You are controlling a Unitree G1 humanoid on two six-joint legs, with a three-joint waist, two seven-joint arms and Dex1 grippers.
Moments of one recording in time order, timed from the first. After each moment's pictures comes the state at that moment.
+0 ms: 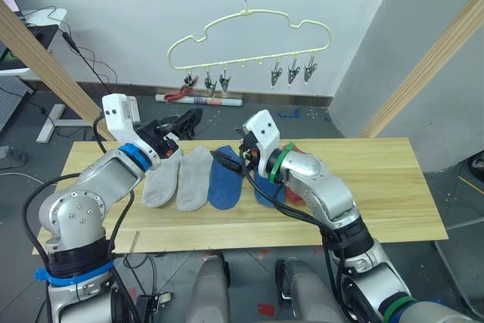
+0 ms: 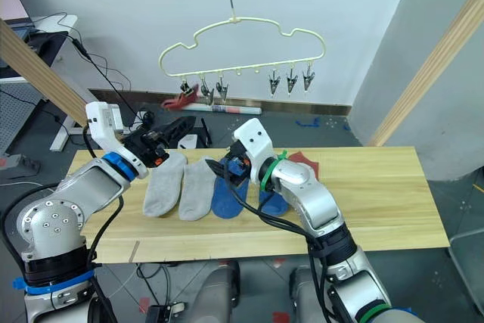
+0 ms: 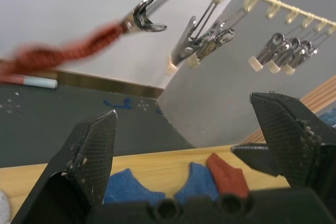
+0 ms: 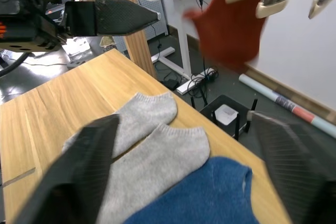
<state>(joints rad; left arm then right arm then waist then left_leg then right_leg) -0.37 0.48 0.37 -0.29 -1.08 0.90 -0.08 -0.57 -0.03 0.29 -0.07 0.15 0.60 0.49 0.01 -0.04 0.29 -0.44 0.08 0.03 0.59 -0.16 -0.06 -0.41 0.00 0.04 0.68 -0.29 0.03</state>
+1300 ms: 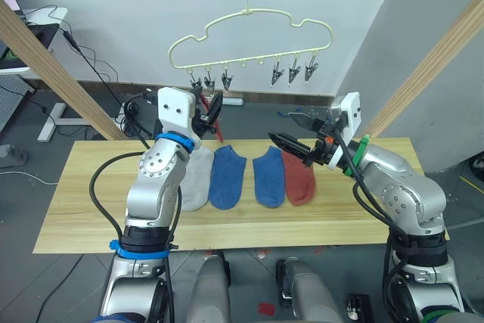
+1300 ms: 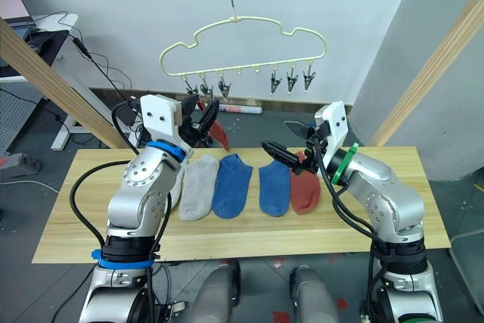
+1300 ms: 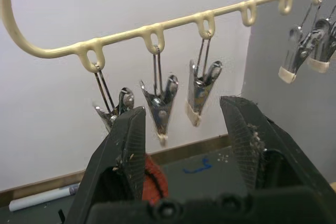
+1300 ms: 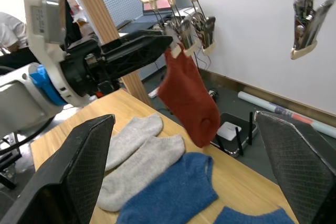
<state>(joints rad) -0.49 0.26 0.07 -0.06 -0.29 0.25 -0.24 -0.48 -0.33 -0.04 -0.34 0.58 0.75 0.61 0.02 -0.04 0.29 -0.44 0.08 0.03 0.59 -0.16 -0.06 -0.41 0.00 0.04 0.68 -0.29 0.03</state>
